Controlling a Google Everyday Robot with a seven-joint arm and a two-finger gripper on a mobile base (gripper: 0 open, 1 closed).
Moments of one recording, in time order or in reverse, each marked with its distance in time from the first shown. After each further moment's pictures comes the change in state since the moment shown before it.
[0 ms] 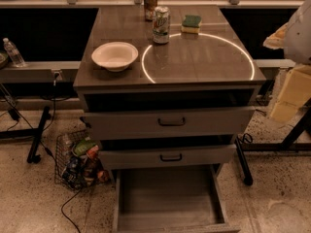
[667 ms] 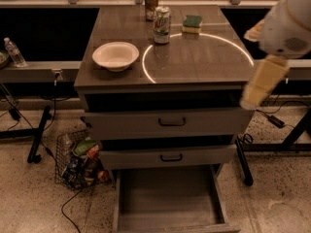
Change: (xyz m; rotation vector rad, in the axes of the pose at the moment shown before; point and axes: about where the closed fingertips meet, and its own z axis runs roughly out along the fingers) arm -0.026 -0.050 0.040 0.025 -0.082 -0.028
